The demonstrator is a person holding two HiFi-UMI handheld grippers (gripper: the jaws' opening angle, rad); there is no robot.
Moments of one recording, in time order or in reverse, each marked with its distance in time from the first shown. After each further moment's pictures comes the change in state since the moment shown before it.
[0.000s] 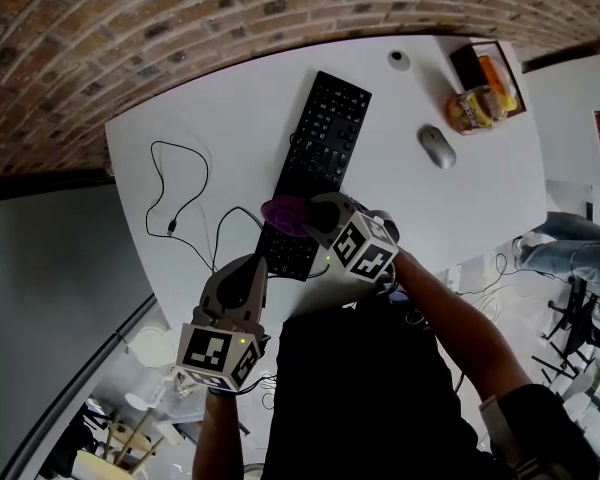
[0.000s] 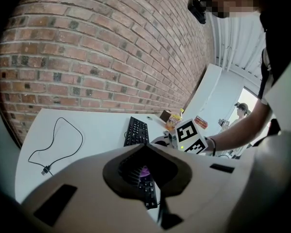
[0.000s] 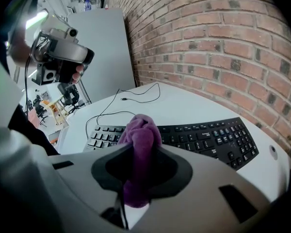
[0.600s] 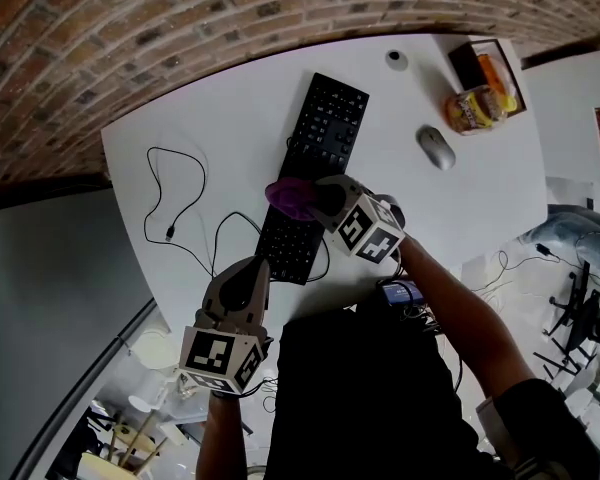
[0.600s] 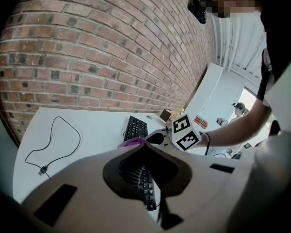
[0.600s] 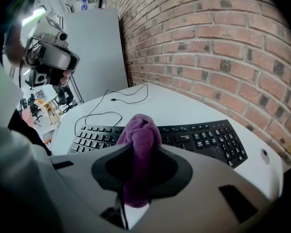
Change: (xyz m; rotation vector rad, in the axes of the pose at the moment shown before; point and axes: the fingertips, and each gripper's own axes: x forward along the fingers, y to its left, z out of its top) left arm 0.012 -0.001 0.002 -0.009 0.016 -0.003; right arm -0.005 -0.047 0.001 0.002 -0.008 -0.061
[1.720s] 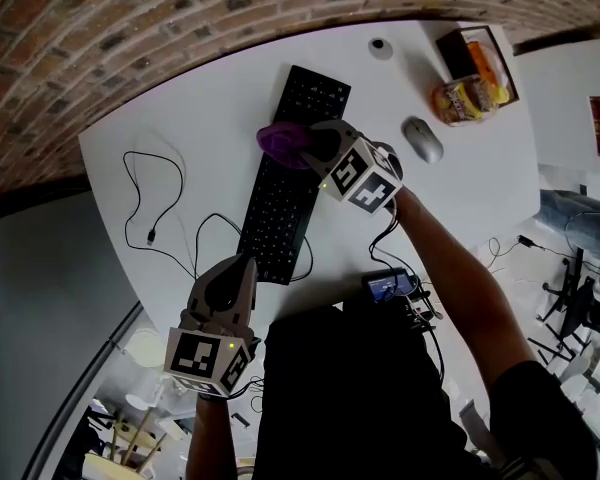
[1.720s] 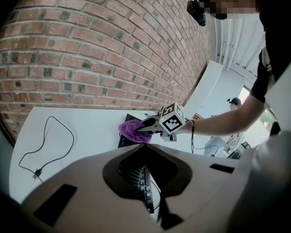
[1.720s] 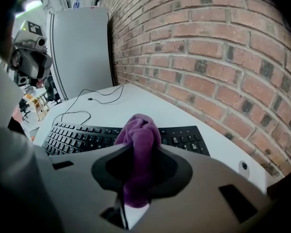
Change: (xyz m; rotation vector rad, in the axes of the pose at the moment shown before) left arm 0.017 -0.008 0.004 -0.011 0.051 -0.015; right arm -0.007 -0.101 0.004 -0.009 0.005 -0.119
